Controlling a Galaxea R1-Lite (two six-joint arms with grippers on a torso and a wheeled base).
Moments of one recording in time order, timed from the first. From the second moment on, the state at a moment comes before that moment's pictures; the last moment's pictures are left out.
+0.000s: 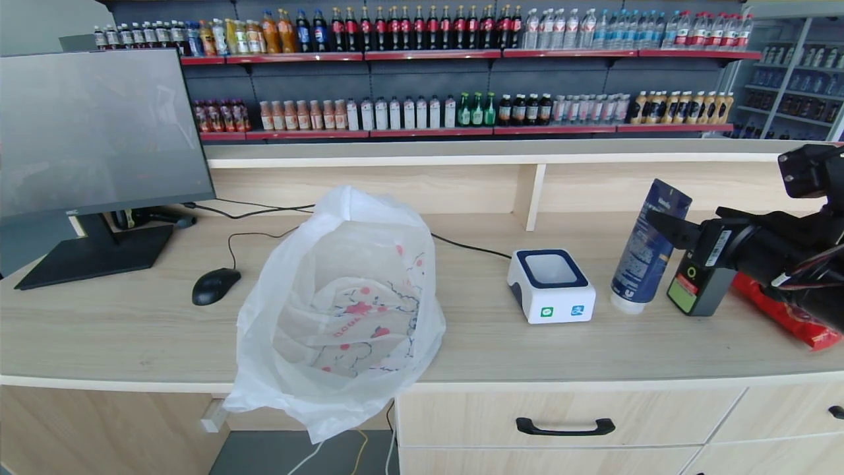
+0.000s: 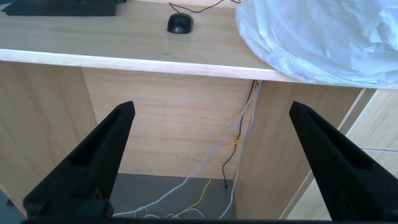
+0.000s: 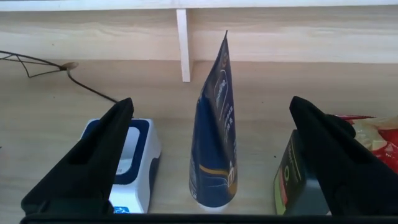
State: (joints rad) left arm 0.00 0.00 0.00 0.00 0.00 0.00; right arm 0.09 1.53 -0.64 -0.89 0.00 0.00
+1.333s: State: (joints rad) left arm 0.00 0.00 0.00 0.00 0.00 0.00; right arm 0.08 1.80 -0.63 -1.18 -0.02 -0.01
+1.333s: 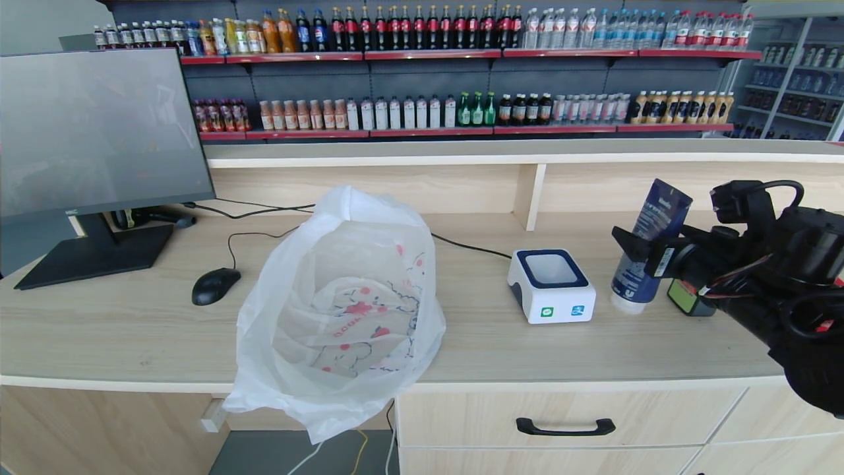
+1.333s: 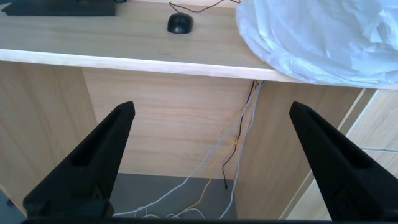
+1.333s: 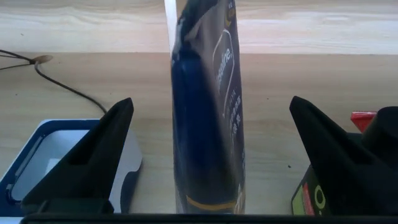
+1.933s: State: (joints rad) left arm 0.00 0.00 0.00 0.00 0.00 0.00; right arm 0.03 1.86 -0.63 -1.22 0.00 -0.01
